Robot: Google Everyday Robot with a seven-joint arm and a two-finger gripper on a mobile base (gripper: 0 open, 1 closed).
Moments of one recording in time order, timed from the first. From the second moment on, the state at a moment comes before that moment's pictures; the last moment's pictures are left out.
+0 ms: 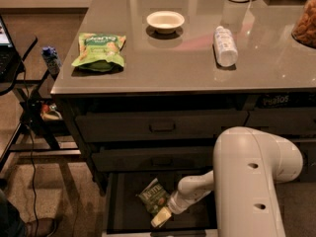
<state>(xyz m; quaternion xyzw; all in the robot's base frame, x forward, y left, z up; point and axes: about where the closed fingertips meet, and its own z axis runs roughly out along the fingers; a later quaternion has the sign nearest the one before) 0.465 -0.051 0.220 -0.33 0.92 0.20 0.06</state>
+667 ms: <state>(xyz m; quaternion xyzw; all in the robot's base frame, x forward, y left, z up) 0.481 -0.013 0.193 -0.35 0.92 0.18 0.08</state>
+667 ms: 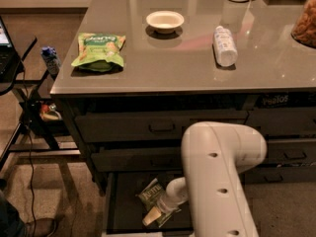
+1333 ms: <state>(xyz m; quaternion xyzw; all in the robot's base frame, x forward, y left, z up) 0.502 0.007 0.168 -0.36 0.91 0.16 0.09</state>
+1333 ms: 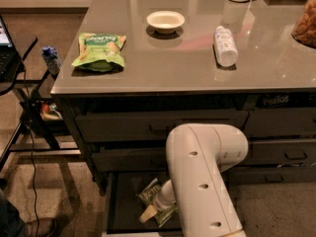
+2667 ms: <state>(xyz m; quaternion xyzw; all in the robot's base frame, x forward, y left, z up) 0.529 -0.020 0.111 -0.34 0.93 0.13 0.07</state>
